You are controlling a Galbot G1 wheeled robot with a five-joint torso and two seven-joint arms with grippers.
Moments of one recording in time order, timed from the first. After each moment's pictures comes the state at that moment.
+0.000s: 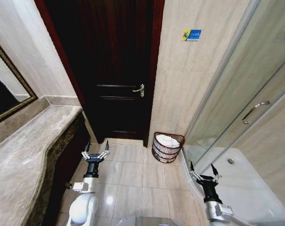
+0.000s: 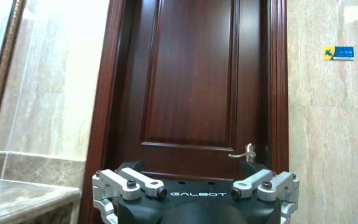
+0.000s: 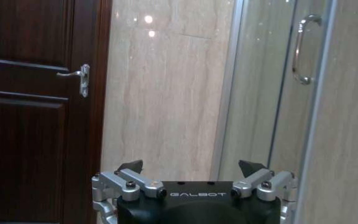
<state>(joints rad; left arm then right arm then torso) 1.64 -1.60 -0.70 -2.05 -0.17 -0.36 0.14 -1.86 1.54 0.72 2.08 0.05 0.27 0.03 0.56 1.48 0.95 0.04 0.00</state>
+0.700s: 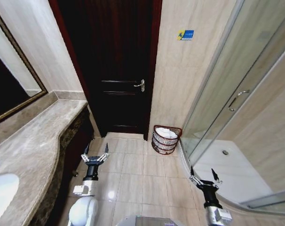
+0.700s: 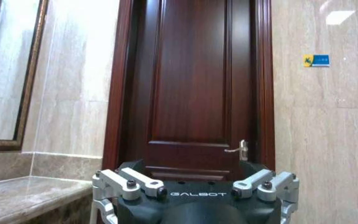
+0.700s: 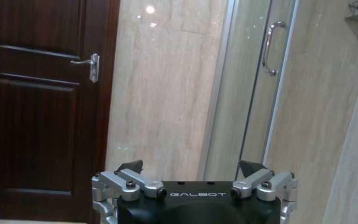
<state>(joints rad) 1.66 -1.60 -0.69 -2.03 -0.14 -0.40 0.14 -1.90 1.55 0.73 2.07 0.02 0.27 0.03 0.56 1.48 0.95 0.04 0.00</state>
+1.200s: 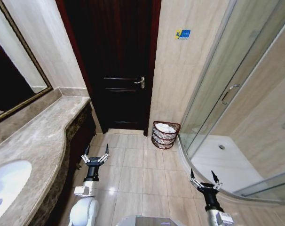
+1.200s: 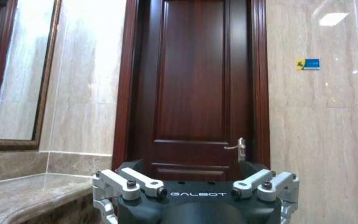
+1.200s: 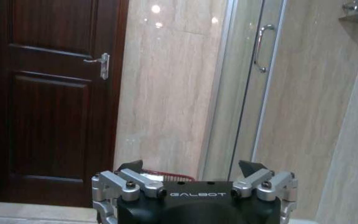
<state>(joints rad) 1.67 -1.61 -0.69 -2.02 -0.13 -0.42 0.14 -1.92 1.51 0.72 2.06 0.05 0.30 0.04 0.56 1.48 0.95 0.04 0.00</state>
